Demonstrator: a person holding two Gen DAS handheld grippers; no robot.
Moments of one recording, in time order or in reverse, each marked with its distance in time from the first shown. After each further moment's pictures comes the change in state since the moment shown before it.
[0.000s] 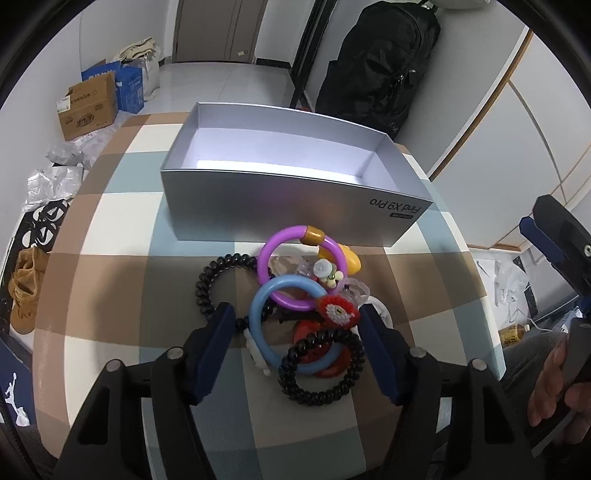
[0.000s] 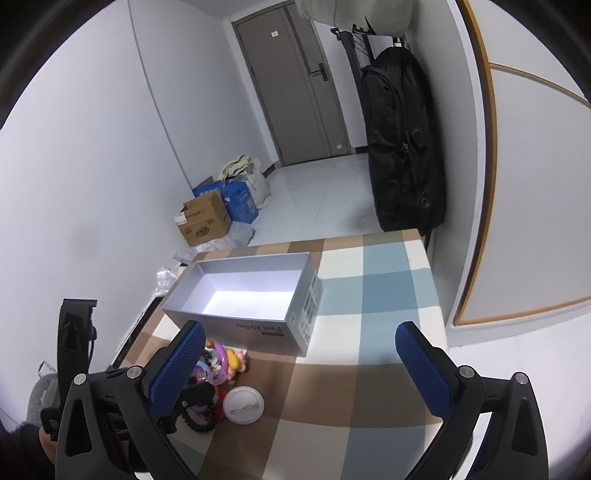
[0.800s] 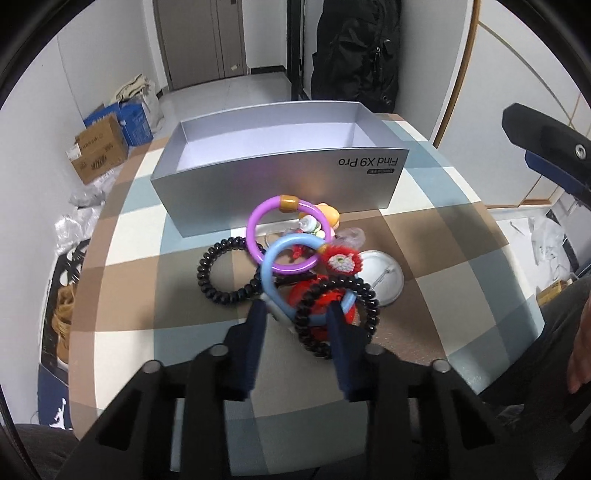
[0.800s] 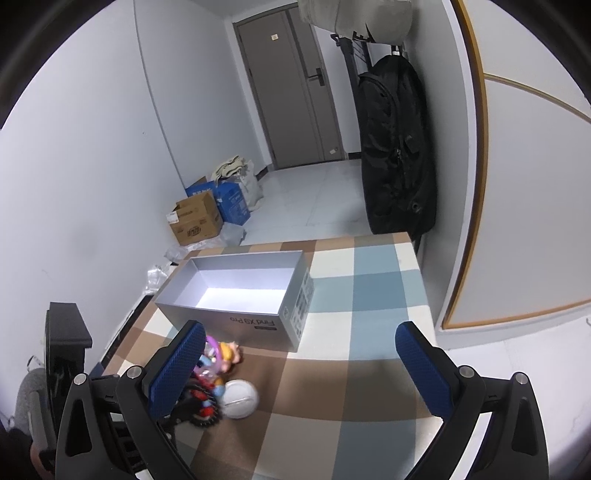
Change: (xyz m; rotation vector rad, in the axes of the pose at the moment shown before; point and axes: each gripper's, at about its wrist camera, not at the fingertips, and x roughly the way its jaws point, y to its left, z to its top) left arm -0.001 -0.030 -0.022 0.183 -0.008 0.180; right arm -0.004 0.006 -0.007 -0.033 -0.024 -0.045
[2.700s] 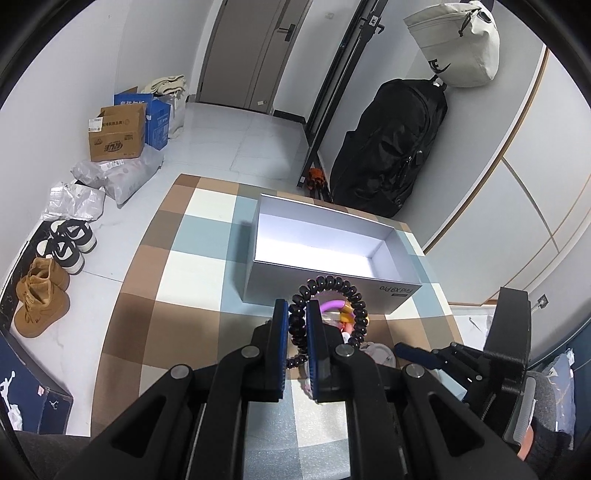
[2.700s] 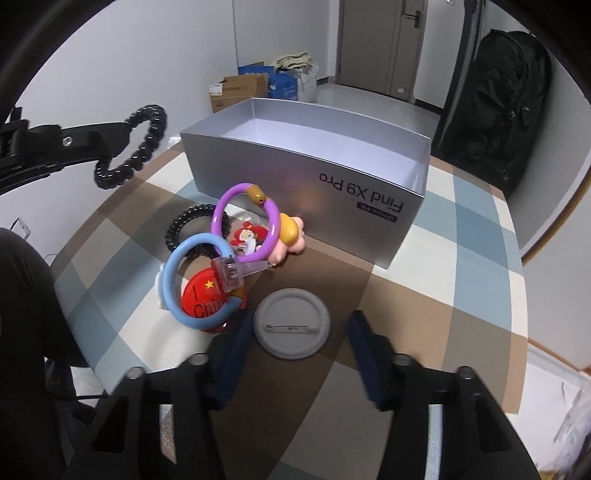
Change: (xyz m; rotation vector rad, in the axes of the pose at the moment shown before) left arm -0.036 0.078 0.027 -0.295 -0.212 -0.190; right arm 0.084 0.063 -0.066 -0.370 0.361 0.027
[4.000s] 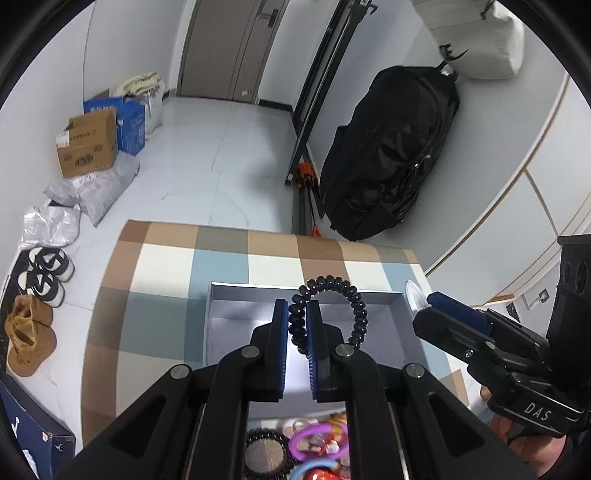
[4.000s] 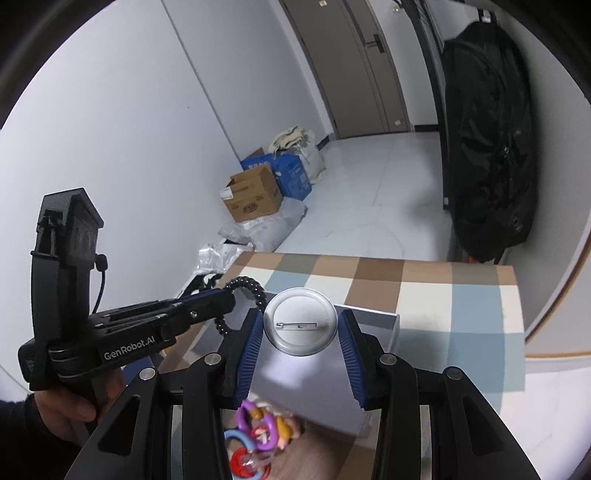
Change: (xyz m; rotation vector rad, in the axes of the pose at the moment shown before) left arm 0.068 -0.009 0.062 0.037 0.073 -0.014; right arm -0.025 -0.067 0.103 0.271 -0.253 0.235
